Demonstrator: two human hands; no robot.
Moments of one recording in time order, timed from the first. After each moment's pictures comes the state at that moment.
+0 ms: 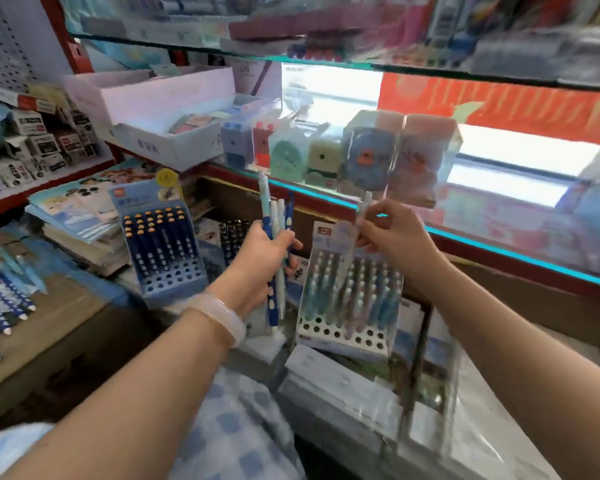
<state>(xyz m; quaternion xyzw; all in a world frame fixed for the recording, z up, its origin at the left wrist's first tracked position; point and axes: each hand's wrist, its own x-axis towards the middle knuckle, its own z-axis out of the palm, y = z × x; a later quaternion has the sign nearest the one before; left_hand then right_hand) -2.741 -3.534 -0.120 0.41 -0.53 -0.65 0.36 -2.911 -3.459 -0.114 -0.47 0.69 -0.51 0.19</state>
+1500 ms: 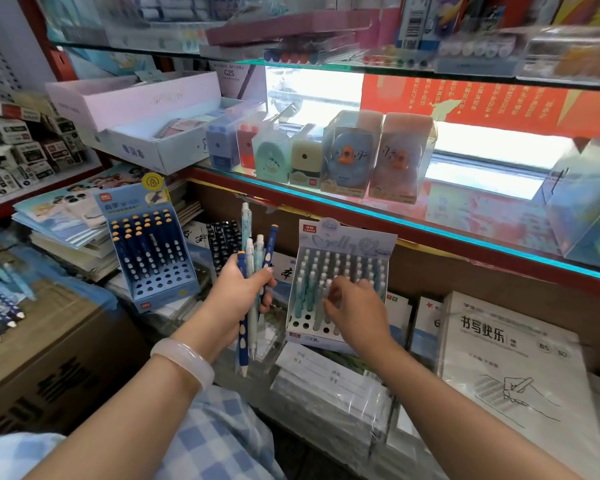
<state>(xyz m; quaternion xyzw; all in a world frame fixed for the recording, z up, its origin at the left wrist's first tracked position) -2.713 -3.513 -0.154 0.41 -0.56 -0.63 0.34 -2.869 -3.427 -0.208 -0.50 0.82 -0.27 0.05</state>
